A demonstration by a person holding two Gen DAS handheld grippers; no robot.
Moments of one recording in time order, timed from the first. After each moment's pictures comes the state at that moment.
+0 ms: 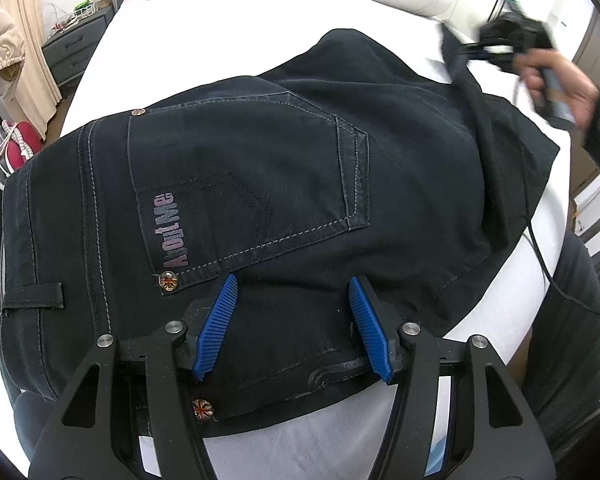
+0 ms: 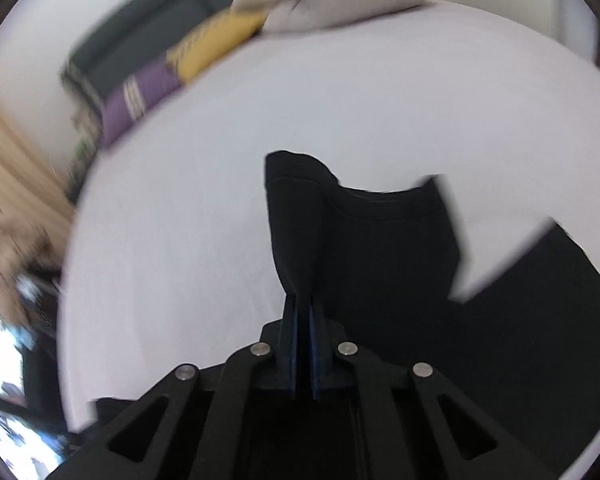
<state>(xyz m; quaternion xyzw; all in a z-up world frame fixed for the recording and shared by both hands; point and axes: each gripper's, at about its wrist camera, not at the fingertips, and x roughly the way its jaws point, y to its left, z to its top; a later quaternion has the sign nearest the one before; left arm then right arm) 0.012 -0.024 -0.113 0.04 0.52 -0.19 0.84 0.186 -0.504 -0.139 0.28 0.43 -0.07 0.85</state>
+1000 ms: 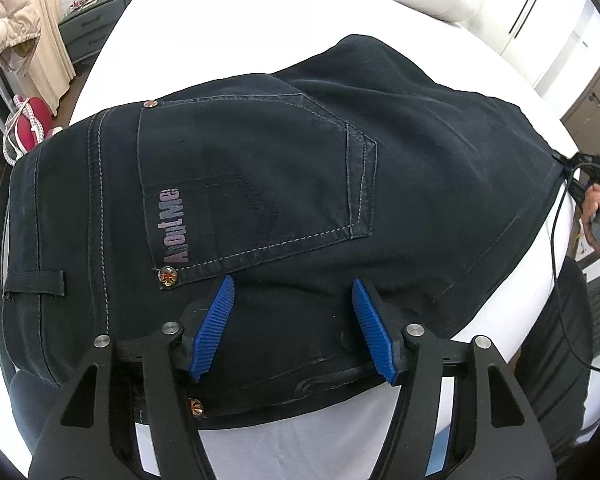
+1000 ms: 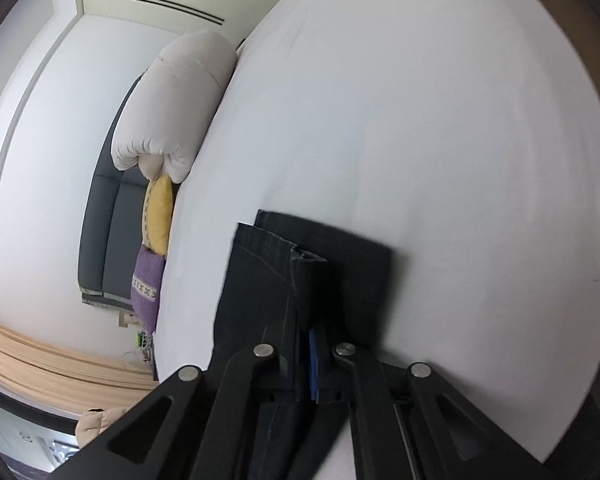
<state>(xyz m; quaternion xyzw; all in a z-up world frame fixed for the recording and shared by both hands) 0.028 -0.031 -0.111 0.01 0.54 -0.15 0.83 -0.034 -0.682 -0.215 0.57 0.26 -0.16 0.76</state>
